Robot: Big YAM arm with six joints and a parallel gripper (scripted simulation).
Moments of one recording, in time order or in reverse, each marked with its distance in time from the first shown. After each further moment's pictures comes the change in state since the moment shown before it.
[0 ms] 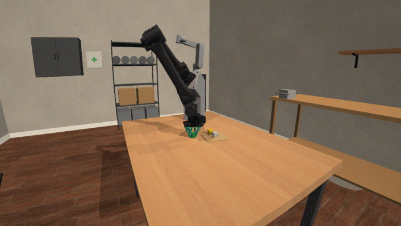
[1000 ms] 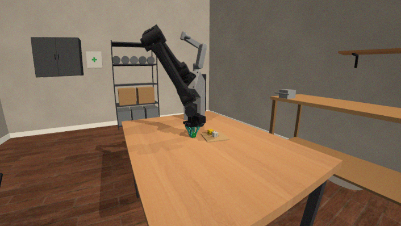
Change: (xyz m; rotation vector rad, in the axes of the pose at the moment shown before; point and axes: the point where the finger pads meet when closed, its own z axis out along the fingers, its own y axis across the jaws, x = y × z) arm 0.000 0.000 0.000 0.000 0.000 0.000
